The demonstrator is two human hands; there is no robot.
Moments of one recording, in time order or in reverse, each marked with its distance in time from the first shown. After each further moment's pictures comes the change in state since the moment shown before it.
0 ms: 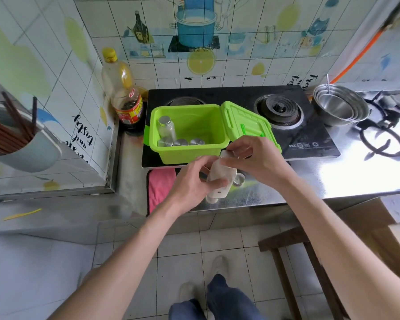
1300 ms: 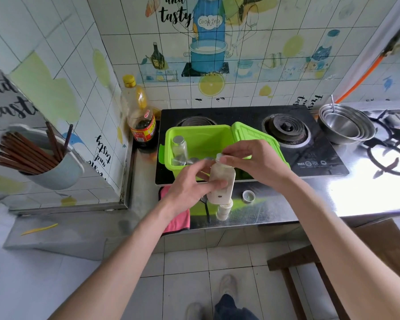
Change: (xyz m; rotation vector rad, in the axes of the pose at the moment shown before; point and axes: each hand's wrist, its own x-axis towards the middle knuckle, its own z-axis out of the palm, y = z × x) left_hand 0.008 0.024 -0.057 -0.083 -0.045 -0.005; right_hand 0.031 -0.042 0.000 0.106 -0.062 -0.110
